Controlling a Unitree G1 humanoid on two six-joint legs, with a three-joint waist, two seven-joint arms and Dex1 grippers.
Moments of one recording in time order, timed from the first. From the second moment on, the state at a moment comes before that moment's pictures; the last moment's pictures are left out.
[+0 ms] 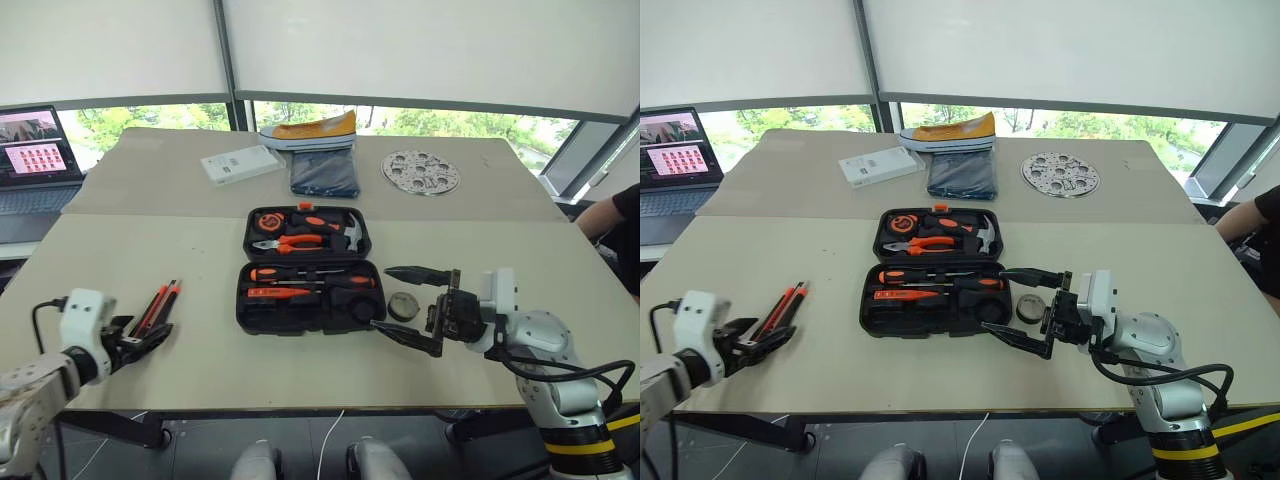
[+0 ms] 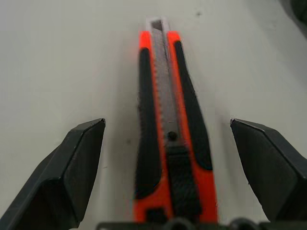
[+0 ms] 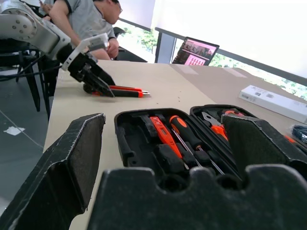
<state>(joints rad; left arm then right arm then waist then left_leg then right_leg) 0.09 0.78 0.41 -0.22 -0.57 0.77 -0.52 -0.16 -0.55 -0.05 -0.25 0.55 0.04 1.11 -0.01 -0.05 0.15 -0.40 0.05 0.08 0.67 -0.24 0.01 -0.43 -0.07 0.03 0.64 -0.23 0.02</state>
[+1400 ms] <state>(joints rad) -0.69 0.65 -0.39 0.09 -0.08 0.30 -1.27 0.05 -0.68 -0.21 -0.27 0.57 0.09 1.08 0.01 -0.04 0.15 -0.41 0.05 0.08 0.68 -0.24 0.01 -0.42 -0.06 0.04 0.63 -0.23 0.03</state>
